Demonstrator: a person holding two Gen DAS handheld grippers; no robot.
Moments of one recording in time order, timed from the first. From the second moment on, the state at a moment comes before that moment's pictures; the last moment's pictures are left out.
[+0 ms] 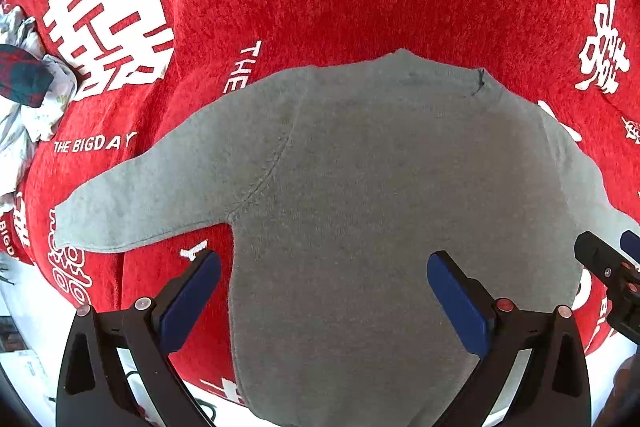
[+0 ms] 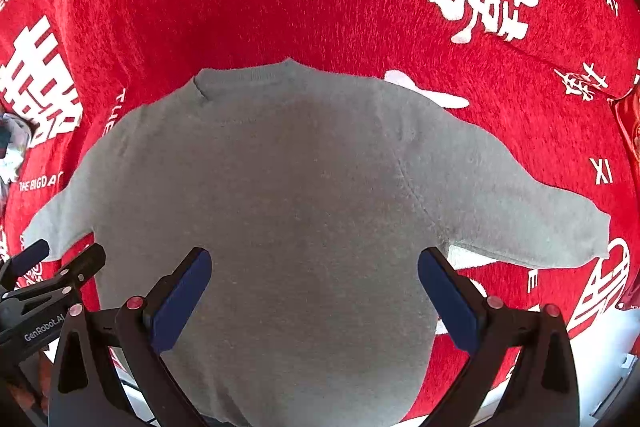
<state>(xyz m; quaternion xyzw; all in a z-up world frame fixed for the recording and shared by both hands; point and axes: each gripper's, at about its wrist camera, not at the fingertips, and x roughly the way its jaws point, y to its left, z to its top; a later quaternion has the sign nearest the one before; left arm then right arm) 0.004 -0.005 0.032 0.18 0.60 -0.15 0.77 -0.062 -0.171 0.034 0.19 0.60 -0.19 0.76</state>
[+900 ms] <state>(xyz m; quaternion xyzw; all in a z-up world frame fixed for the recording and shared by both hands) 0.006 0.002 0.031 0.17 0.60 -0.16 0.76 -0.059 -0.164 0.035 0.18 0.60 -0.19 0.76</state>
